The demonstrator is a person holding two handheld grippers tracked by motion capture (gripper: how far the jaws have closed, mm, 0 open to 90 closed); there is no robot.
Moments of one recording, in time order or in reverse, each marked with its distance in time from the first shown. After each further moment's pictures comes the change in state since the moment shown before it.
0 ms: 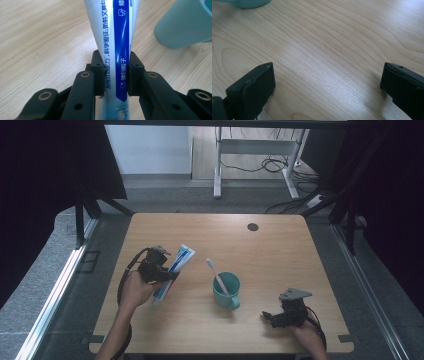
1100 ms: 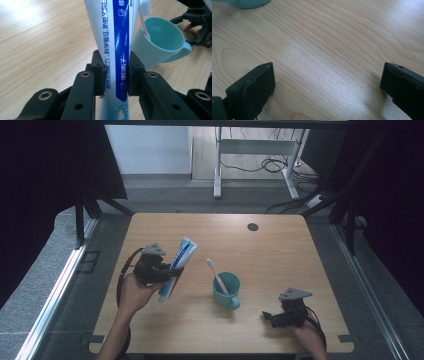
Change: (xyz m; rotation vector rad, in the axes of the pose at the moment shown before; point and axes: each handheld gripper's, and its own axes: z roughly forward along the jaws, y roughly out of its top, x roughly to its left) left arm -0.023 -0.003 -0.032 -0.240 -0.082 0.081; right arm 0.000 0.000 0.000 -0.001 -0.001 -0.001
